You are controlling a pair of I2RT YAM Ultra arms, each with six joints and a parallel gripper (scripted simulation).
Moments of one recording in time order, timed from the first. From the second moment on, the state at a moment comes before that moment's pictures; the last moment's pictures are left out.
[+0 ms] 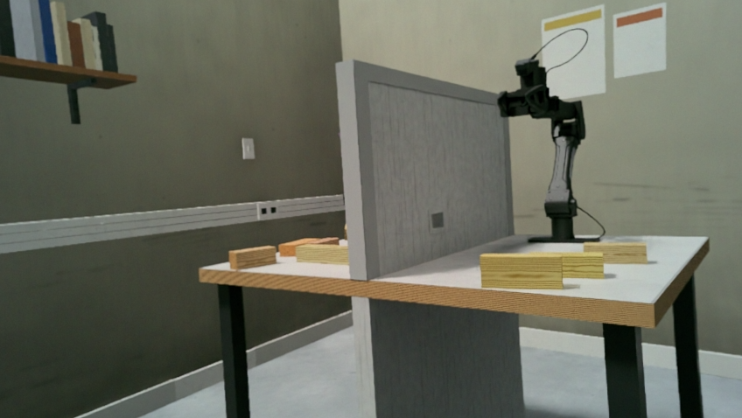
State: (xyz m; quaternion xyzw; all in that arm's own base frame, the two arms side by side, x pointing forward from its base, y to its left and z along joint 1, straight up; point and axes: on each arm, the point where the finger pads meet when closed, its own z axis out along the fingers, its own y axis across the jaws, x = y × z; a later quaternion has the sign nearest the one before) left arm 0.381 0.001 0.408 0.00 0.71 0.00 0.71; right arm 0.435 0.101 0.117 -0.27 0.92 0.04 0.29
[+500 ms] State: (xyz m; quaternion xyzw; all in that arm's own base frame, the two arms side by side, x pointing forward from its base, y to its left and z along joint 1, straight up) left arm 0.381 0.001 0.408 0.00 0.71 0.00 0.71; right arm 0.411 0.097 0.097 -0.02 0.94 0.01 0.34
